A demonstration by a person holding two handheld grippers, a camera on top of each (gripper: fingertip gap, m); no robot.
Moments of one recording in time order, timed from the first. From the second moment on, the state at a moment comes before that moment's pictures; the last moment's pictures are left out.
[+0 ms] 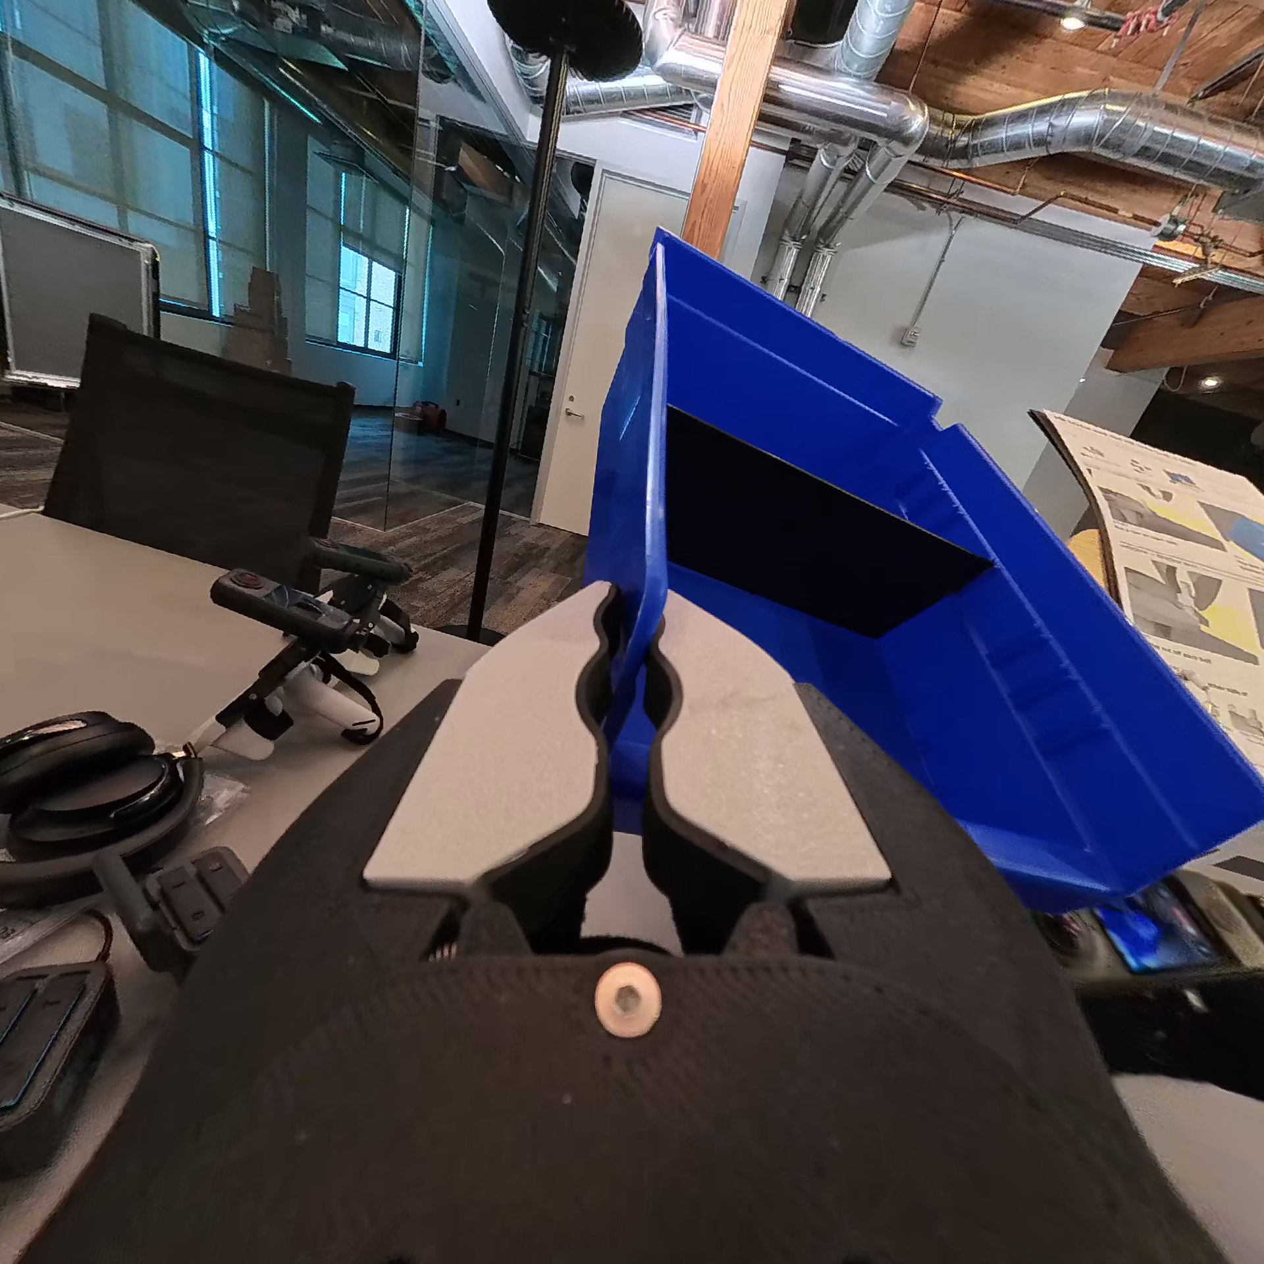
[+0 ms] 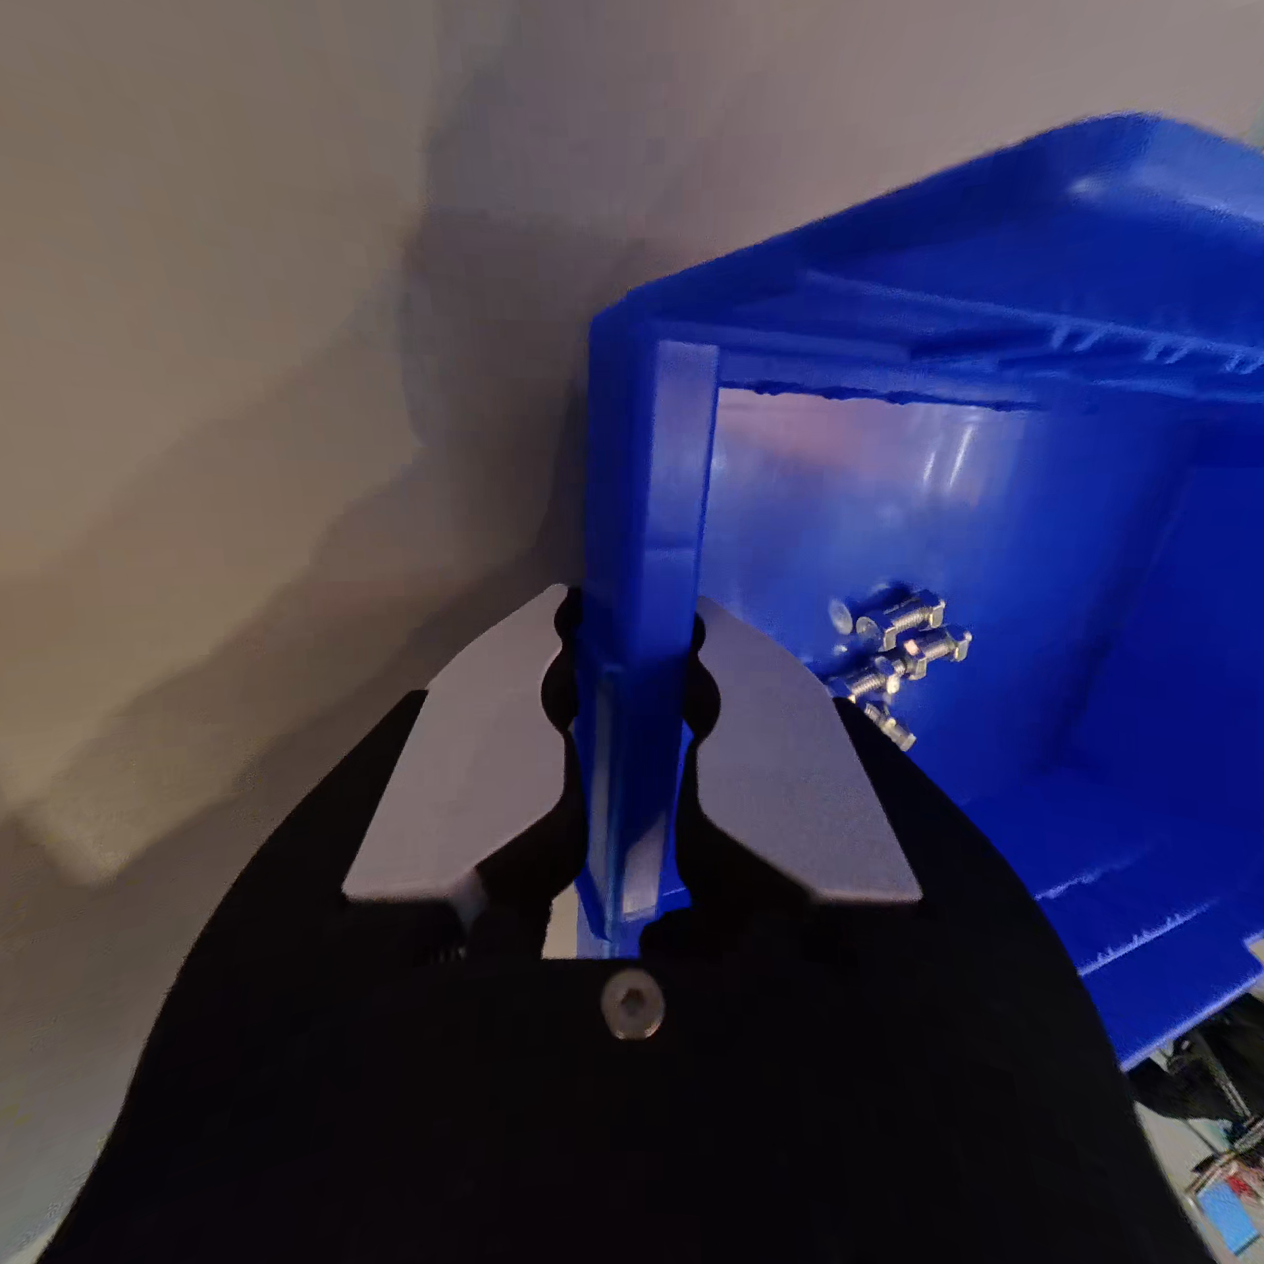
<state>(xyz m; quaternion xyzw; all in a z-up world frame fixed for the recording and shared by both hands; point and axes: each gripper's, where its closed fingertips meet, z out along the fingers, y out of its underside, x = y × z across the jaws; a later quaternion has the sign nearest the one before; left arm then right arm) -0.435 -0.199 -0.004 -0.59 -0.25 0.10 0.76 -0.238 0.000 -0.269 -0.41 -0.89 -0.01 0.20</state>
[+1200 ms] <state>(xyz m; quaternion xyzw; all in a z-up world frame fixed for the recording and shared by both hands) -0.356 -0.185 0.073 -0.54 -0.17 0.30 0.77 -0.226 0.009 0.005 -0.54 -0.50 0.59 0.33</state>
